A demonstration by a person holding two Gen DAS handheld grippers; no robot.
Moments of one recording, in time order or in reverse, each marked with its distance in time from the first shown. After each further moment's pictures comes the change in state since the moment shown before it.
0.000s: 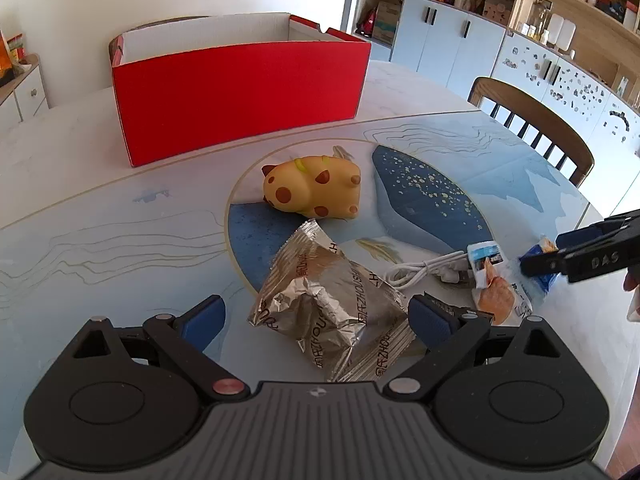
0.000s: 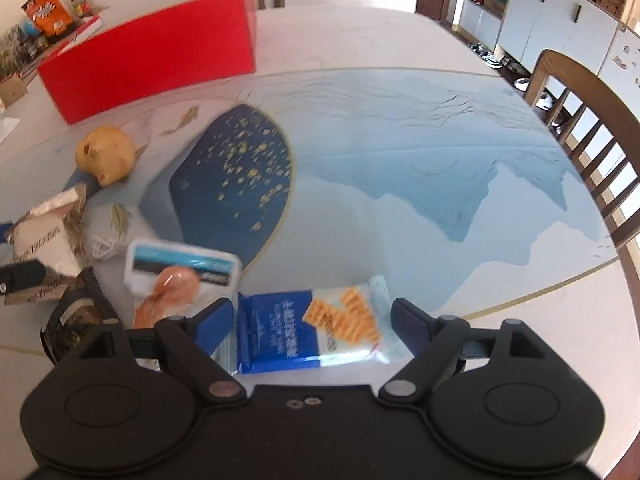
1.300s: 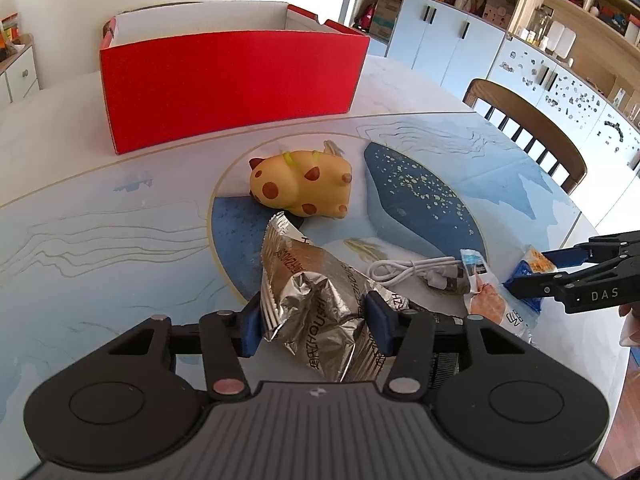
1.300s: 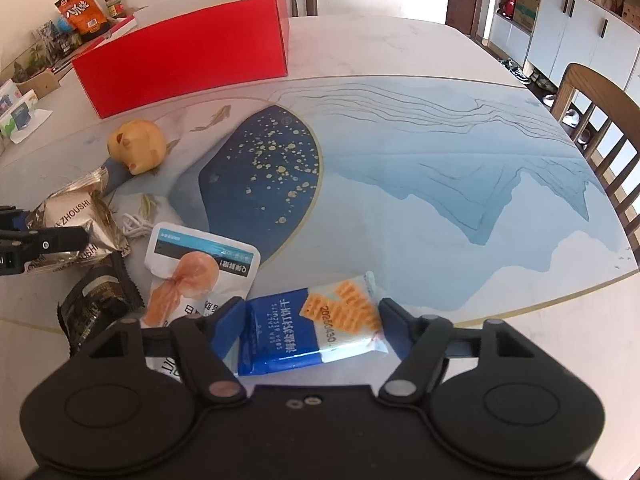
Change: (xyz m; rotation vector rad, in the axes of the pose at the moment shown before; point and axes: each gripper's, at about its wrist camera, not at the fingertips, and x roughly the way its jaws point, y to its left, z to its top) left arm 0.007 0.000 0.005 -0.048 0.025 -0.042; right arm -0.003 0.001 -0.010 -0.057 -0.026 0.085
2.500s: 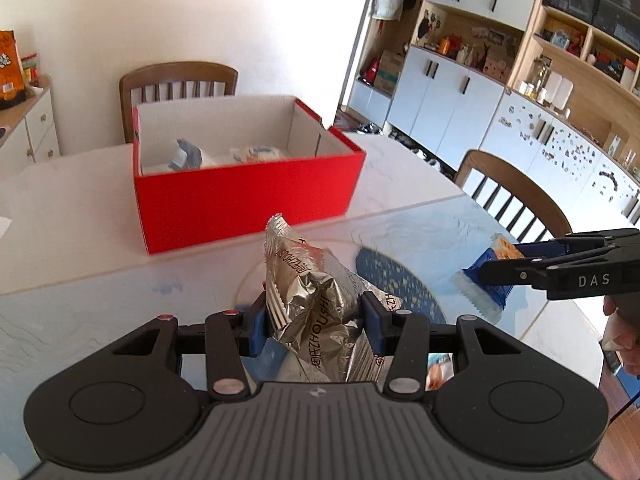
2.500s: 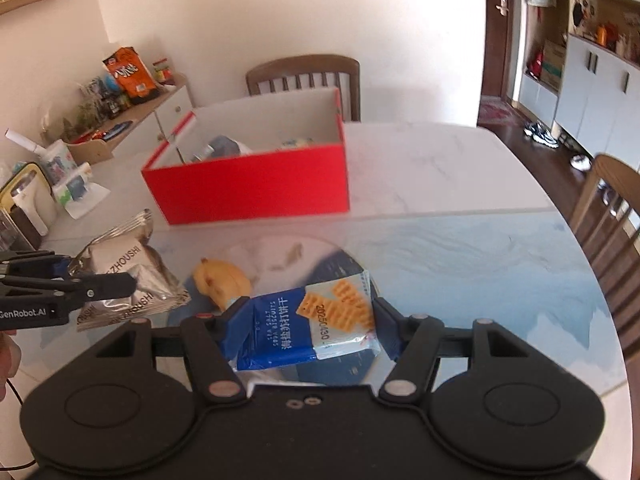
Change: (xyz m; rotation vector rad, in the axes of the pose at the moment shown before) left arm -0.072 -0.003 0.067 -0.033 -0.151 0.009; right arm -0.067 0.039 0.087 -0.052 -0.187 0.103
